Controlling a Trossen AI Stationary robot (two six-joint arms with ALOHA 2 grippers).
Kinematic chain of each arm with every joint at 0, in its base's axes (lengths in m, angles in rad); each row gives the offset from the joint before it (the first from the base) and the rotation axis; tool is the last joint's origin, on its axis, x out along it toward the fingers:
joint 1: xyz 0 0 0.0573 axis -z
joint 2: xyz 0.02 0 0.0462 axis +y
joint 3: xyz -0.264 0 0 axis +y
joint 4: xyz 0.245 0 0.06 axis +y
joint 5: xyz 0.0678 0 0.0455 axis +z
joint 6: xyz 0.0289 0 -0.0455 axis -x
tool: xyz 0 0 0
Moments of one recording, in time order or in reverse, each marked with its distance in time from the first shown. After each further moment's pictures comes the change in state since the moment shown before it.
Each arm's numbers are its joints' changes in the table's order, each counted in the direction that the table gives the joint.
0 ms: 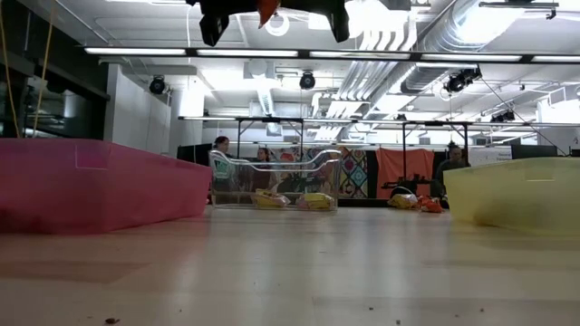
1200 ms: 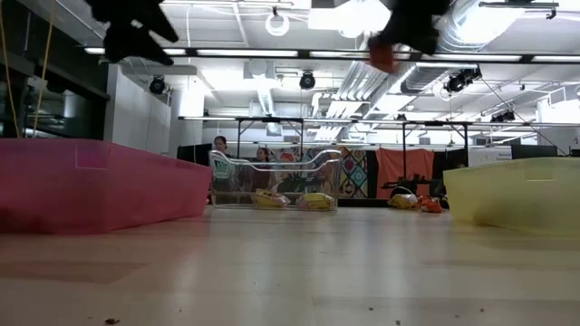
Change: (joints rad) left arm 0.031 -0.343 0.064 0.663 0.171 0.320; right arm -0.019 -0.234 0.006 0.779 0.000 -0.162
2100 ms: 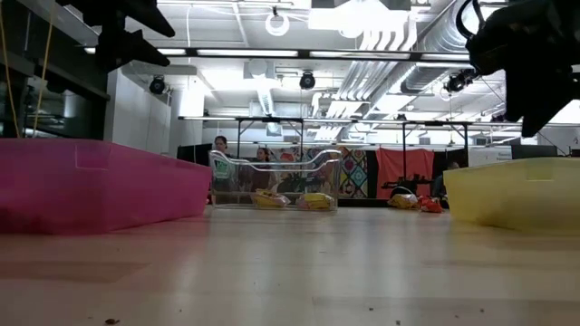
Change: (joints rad) left arm 0.012 -0.097 0.116 -0.130 -0.042 0.112; right arm -0.151 -0.280 0.357 0.352 0.038 -0.725
